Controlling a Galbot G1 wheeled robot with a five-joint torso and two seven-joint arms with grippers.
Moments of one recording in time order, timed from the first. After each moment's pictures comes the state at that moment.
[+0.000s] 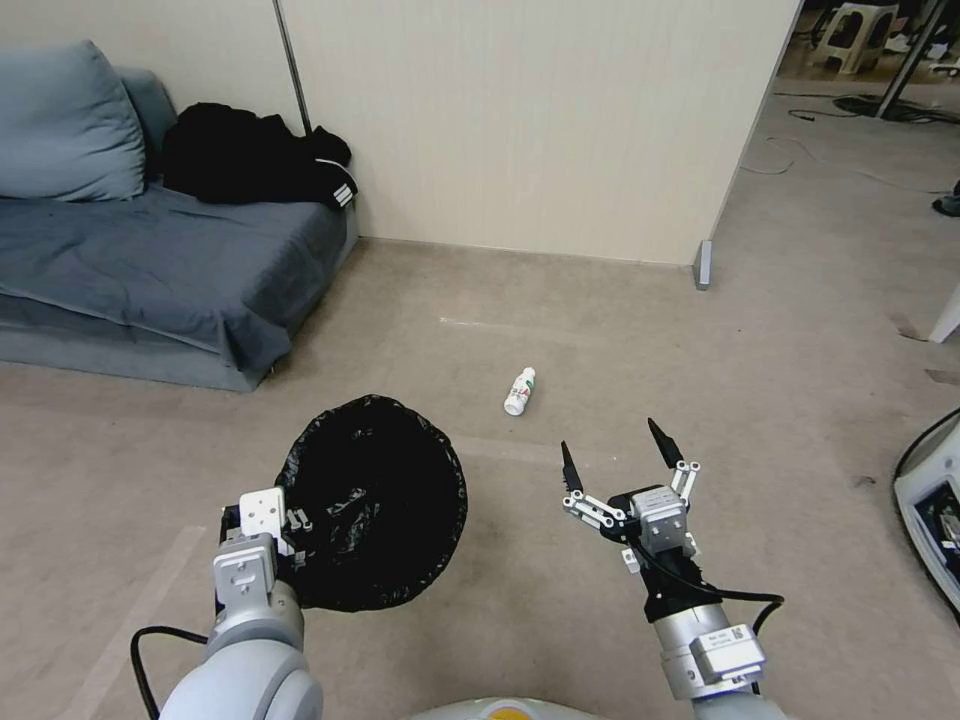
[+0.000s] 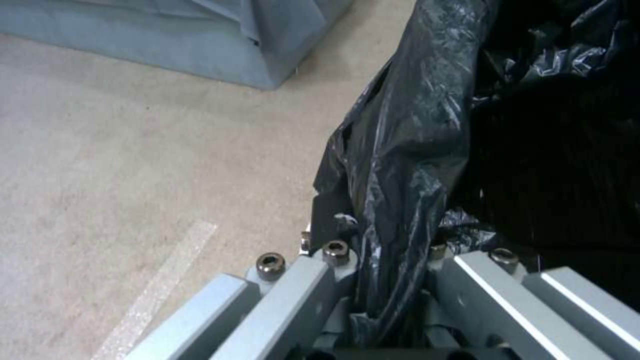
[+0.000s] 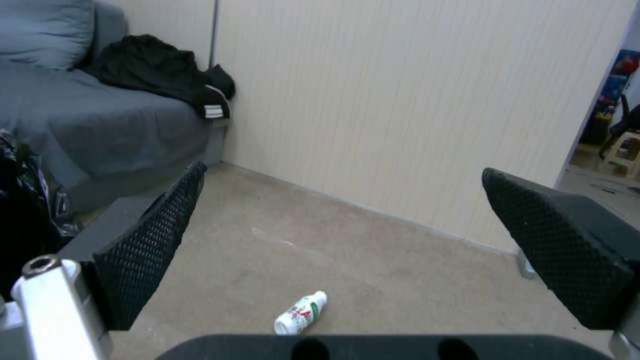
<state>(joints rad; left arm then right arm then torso) 1.73 -1.51 -0.46 -2.45 -0.09 0.71 -0.47 -1.83 1.61 0.42 2.30 -0.27 0.17 -0.14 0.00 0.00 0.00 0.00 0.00</state>
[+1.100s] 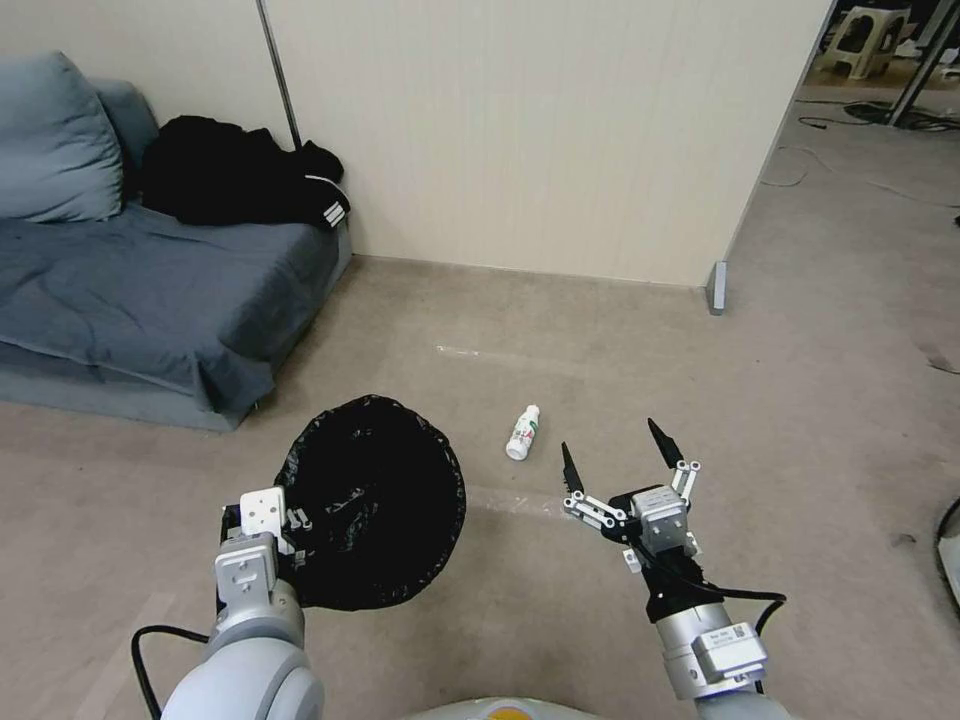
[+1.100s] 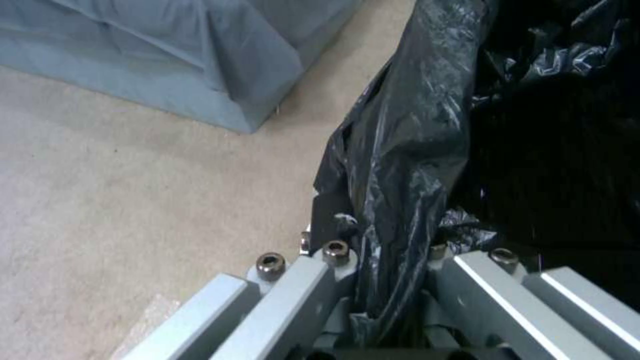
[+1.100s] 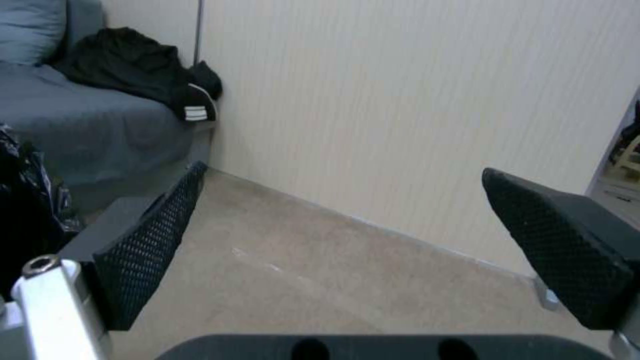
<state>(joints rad) 1.73 -1.52 -0.47 -2.44 -0.08 0.71 -0.47 -1.83 1.61 0.43 2.30 -0.27 0.16 -0.15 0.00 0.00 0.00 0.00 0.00</state>
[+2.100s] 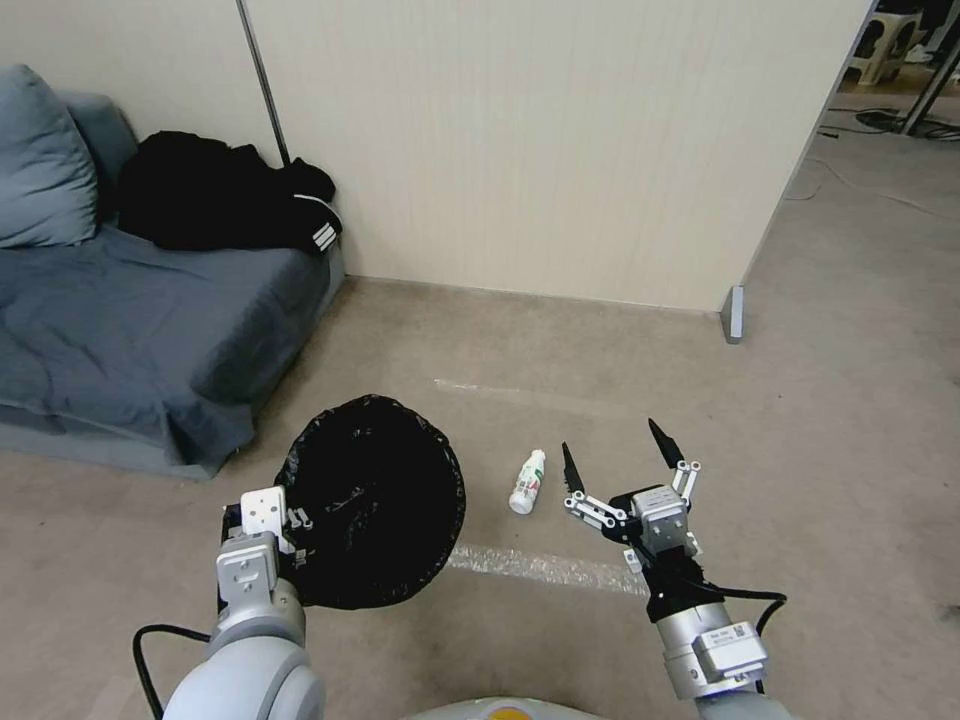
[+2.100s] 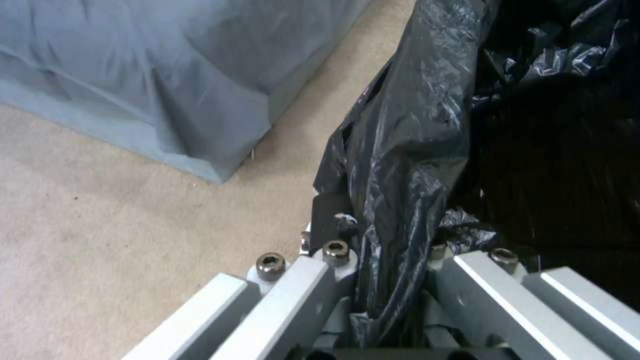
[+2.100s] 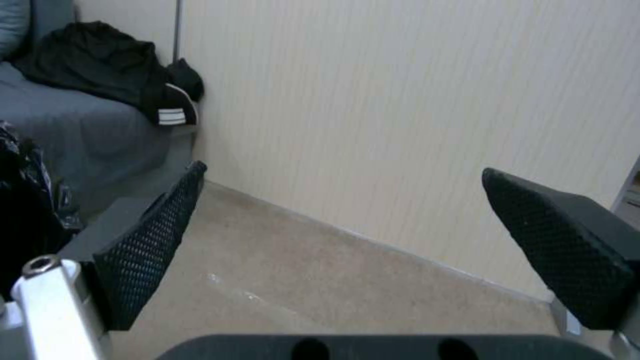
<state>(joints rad) 1.73 -1.52 -0.47 -2.43 -0.08 0.70 -0.46 -1.83 1.61 0.43 2.30 -0.27 0.16 -0.15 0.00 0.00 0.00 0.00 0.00</state>
